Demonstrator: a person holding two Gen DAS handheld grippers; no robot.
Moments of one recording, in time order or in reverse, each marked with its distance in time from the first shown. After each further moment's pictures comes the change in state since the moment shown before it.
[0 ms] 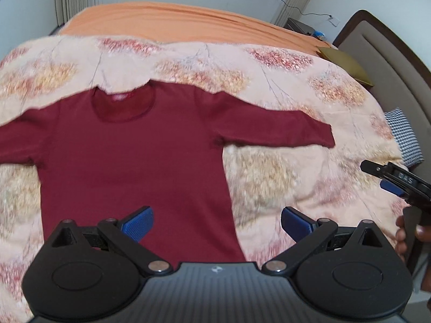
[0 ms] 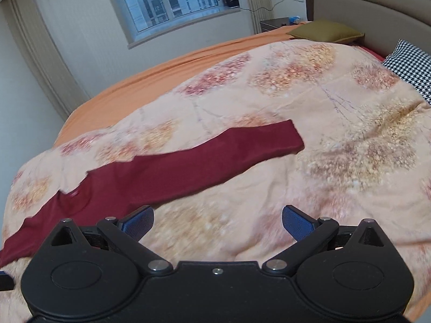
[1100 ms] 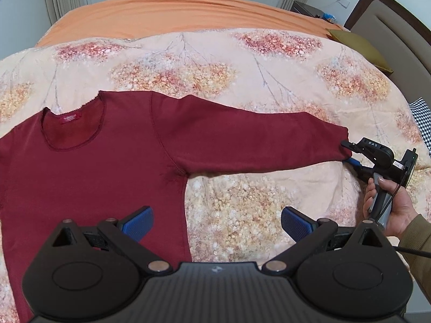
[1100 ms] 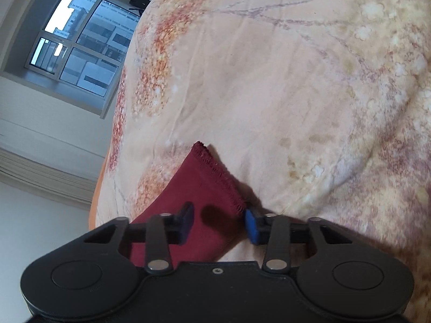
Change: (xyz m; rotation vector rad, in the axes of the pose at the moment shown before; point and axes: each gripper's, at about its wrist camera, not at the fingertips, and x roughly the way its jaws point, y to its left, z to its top) left arm 0.139 -0.086 0.069 0.026 0.064 0.070; right arm 0.277 -0.222 0.061 0.637 0.052 0.276
